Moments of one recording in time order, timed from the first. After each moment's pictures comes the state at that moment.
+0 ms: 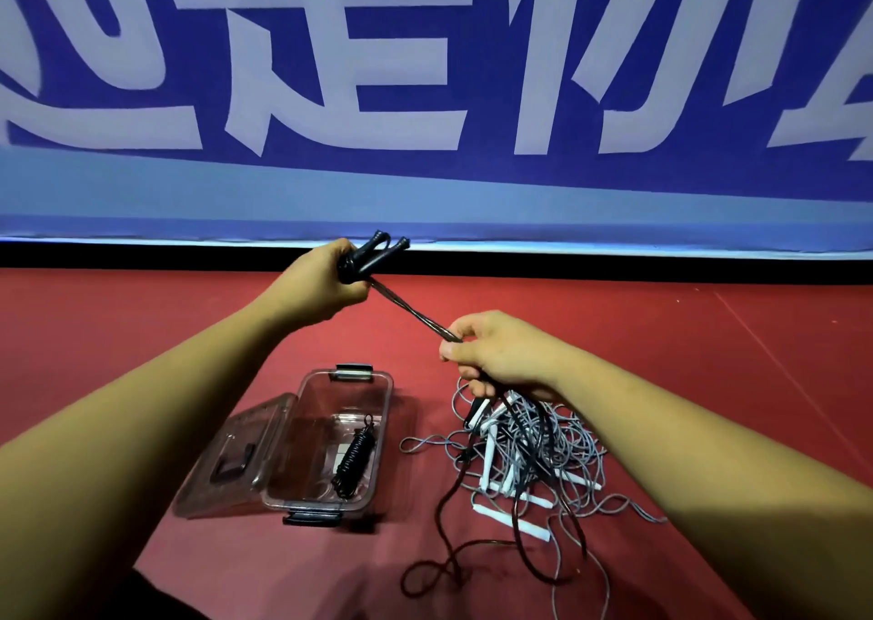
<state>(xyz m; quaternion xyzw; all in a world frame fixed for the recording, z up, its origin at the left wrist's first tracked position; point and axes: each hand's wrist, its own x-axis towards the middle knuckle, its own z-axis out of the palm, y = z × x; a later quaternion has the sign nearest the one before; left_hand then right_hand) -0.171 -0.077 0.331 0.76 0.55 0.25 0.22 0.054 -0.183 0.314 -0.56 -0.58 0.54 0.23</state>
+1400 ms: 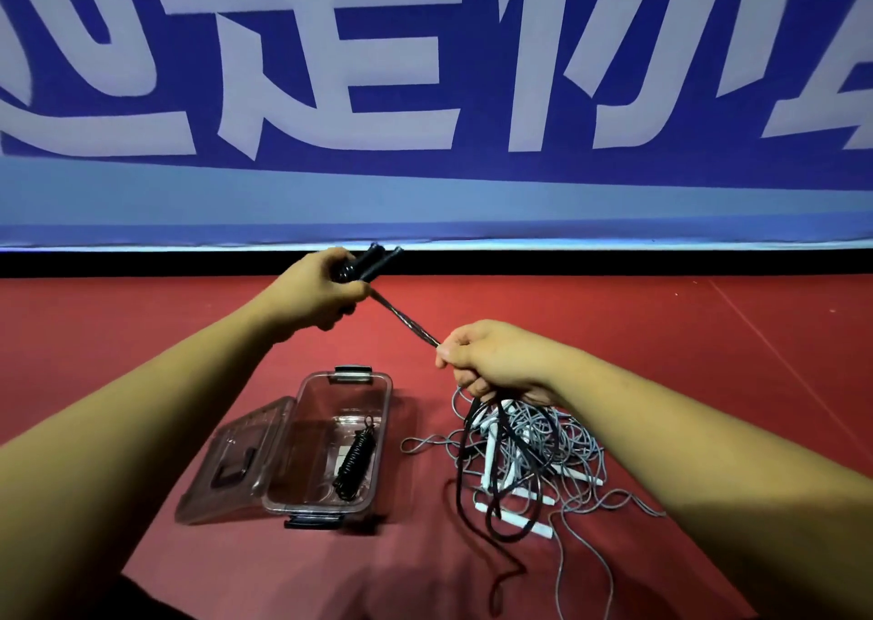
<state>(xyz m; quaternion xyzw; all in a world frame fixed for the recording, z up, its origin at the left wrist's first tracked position) -0.169 -0.083 0.331 0.72 0.52 0.27 0.37 0.052 -0.185 0.310 -0.55 -0.53 0.60 0.23</state>
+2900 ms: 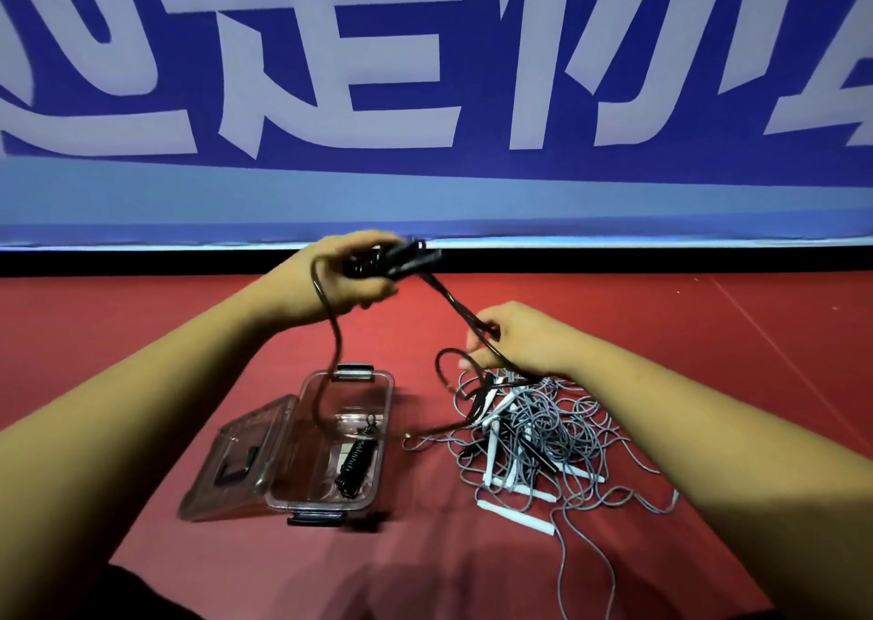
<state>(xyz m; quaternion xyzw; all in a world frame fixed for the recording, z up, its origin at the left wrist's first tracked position) -0.165 -0.103 0.360 0.83 0.36 0.27 0.33 0.087 -0.166 0.306 -0.59 -0.71 0.34 0.18</state>
